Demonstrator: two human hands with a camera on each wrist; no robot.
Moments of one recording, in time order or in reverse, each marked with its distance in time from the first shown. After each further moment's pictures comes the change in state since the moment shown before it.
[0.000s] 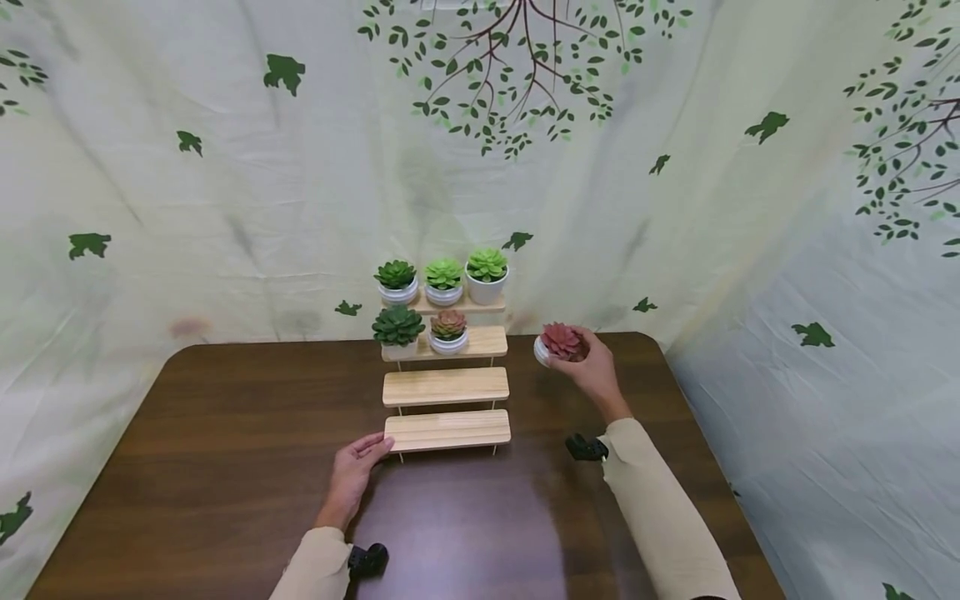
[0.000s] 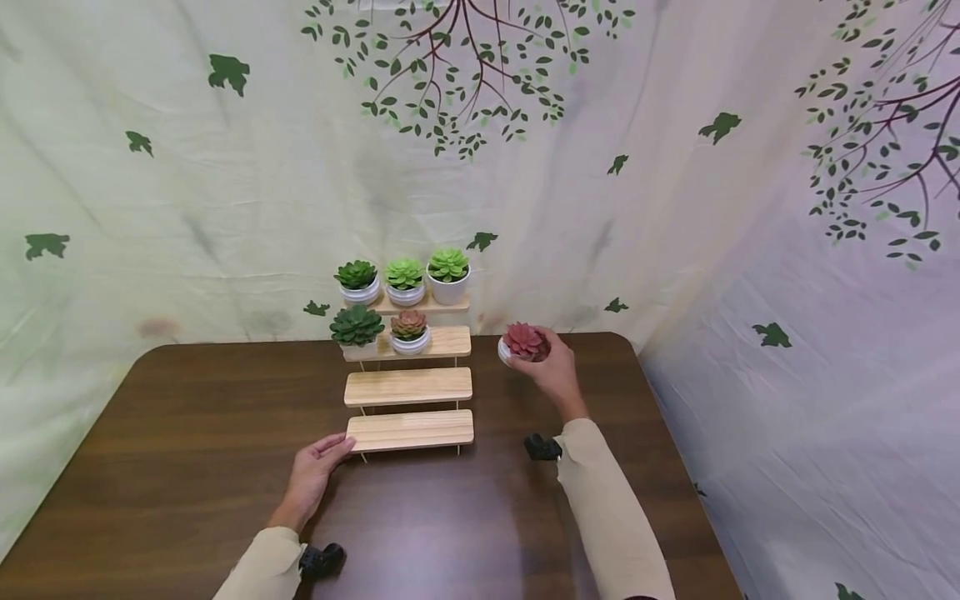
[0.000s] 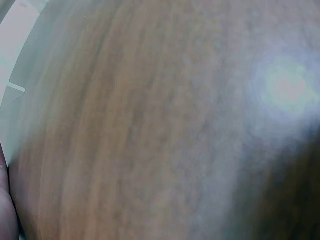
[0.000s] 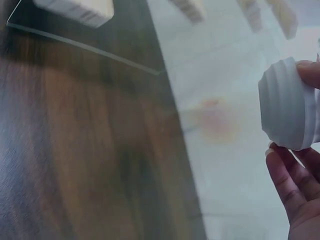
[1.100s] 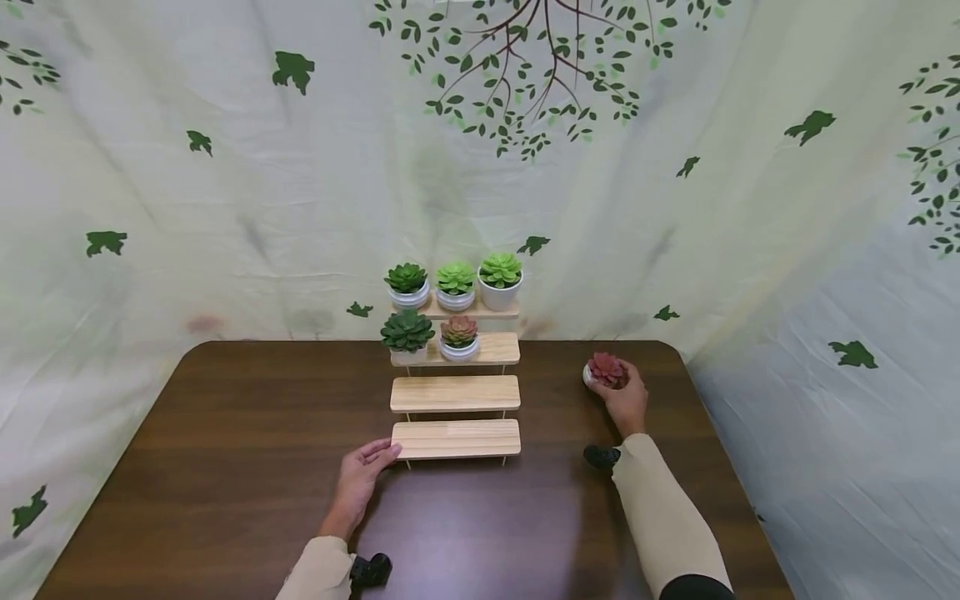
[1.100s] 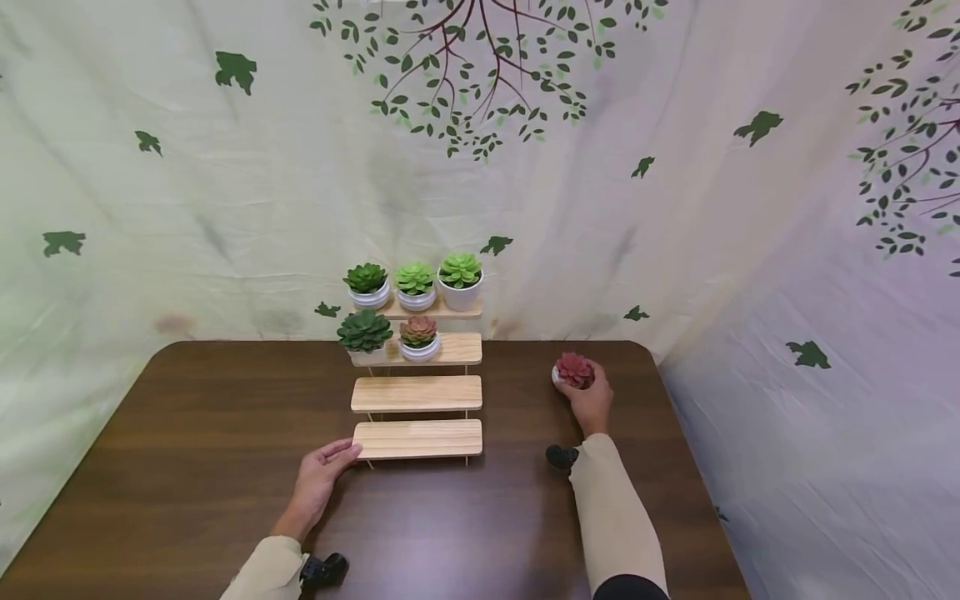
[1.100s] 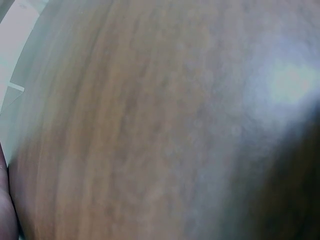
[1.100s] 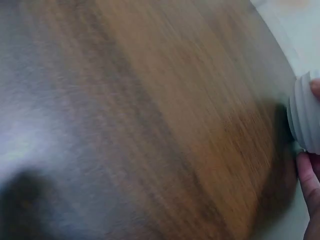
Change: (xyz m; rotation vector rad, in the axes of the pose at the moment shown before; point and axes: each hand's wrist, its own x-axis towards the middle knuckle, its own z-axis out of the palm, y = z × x) left_hand -0.001 0.000 -0.002 0.041 0.009 -0.015; right_hand 0.007 0.110 -0.004 0.009 0.237 0.218
